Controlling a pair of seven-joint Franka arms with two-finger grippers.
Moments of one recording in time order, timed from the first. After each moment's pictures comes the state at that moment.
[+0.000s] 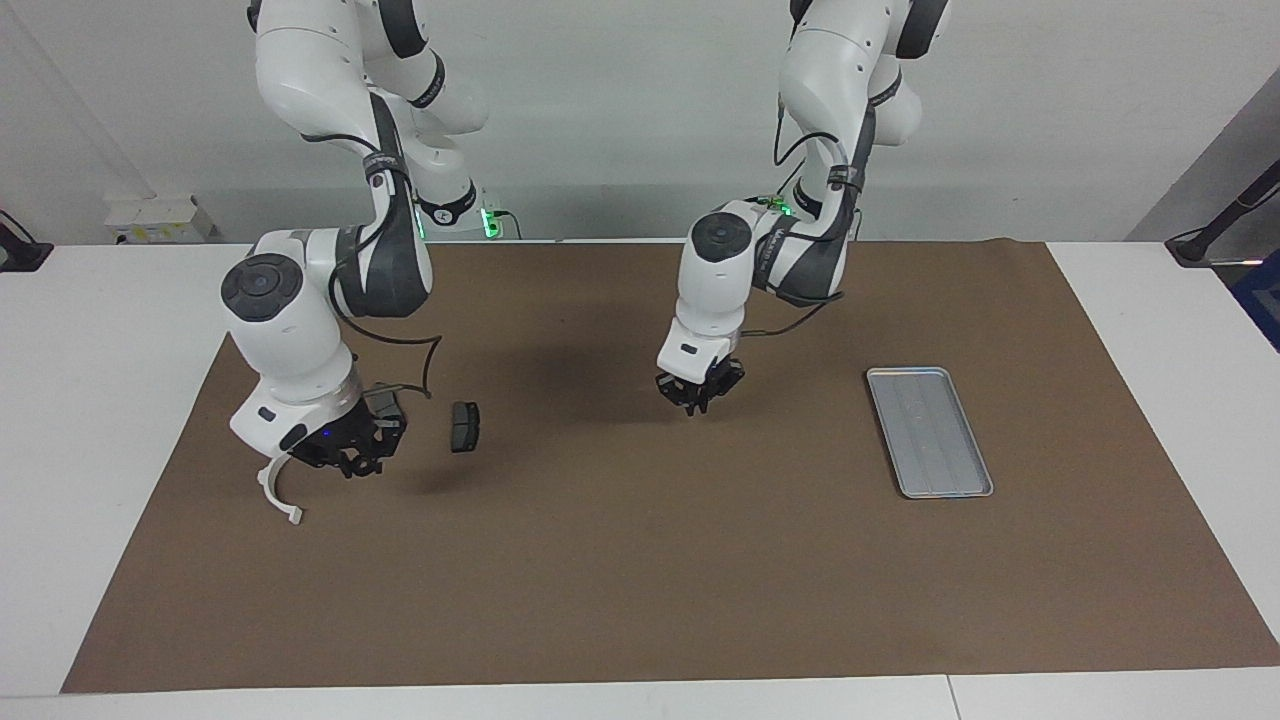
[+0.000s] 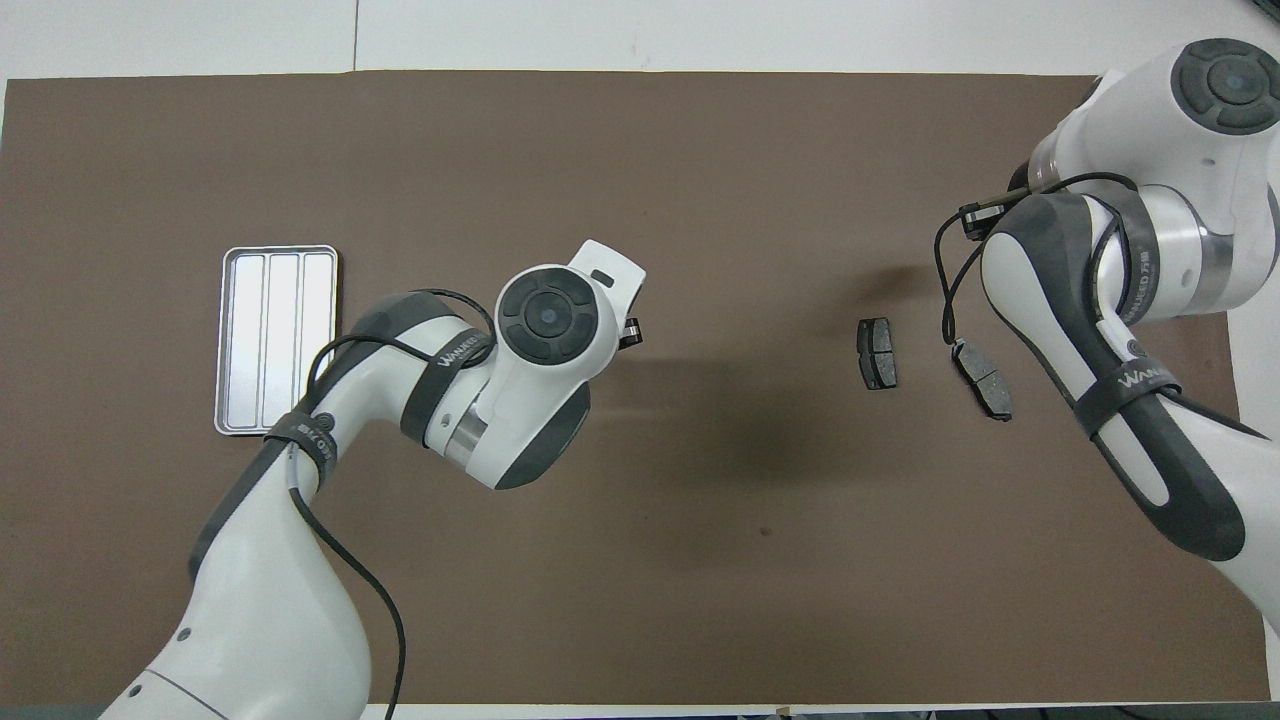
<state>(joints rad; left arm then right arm) -0.60 0.40 -0.06 -1.80 0.10 2.26 -0.88 -0.04 0.39 0.07 -1.65 -0.12 2.10 -0.10</state>
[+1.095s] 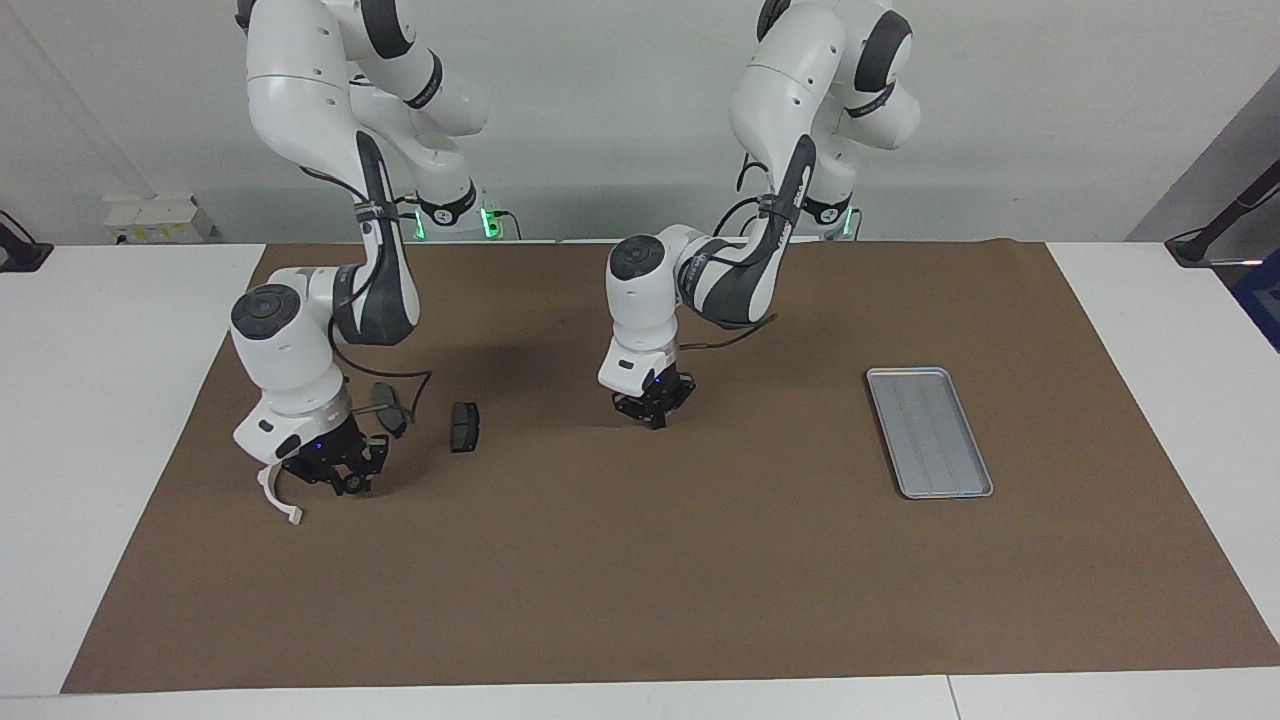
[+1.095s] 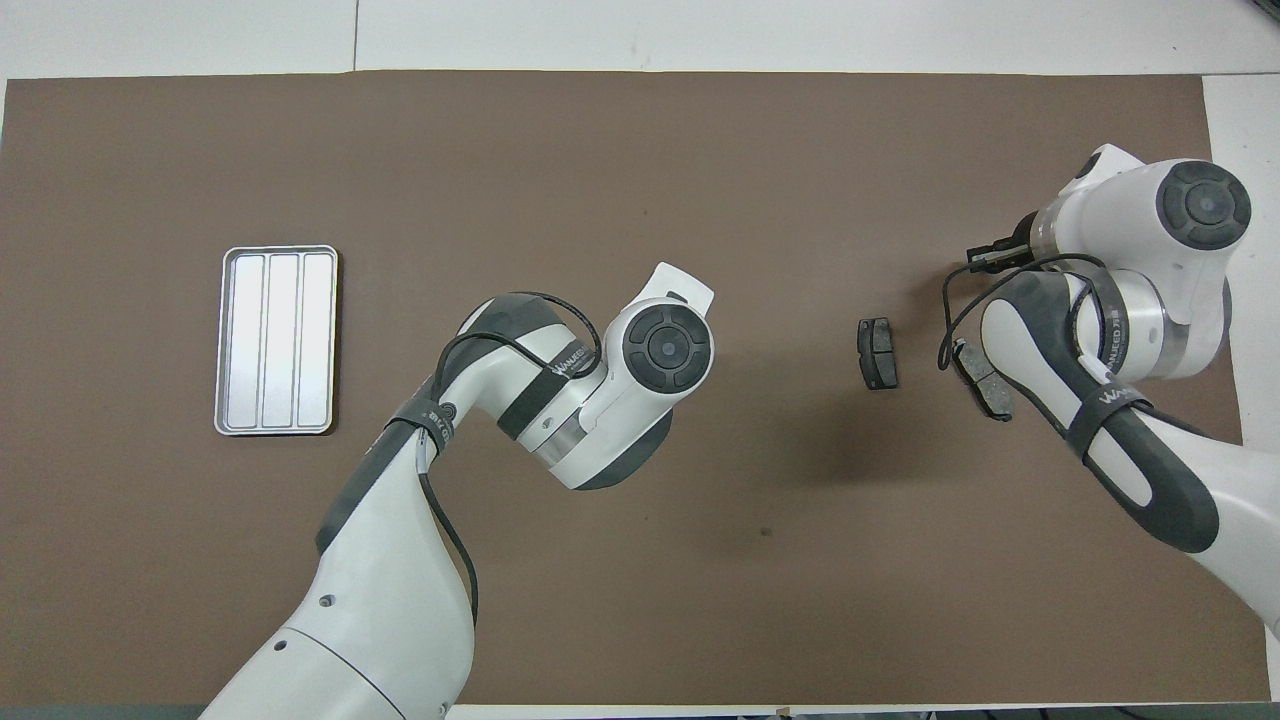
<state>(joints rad) -0.71 0.53 -0.02 -1.69 0.21 2.25 -1.04 -0.12 0.42 0.07 -1.88 -0.12 2.46 -0.15</state>
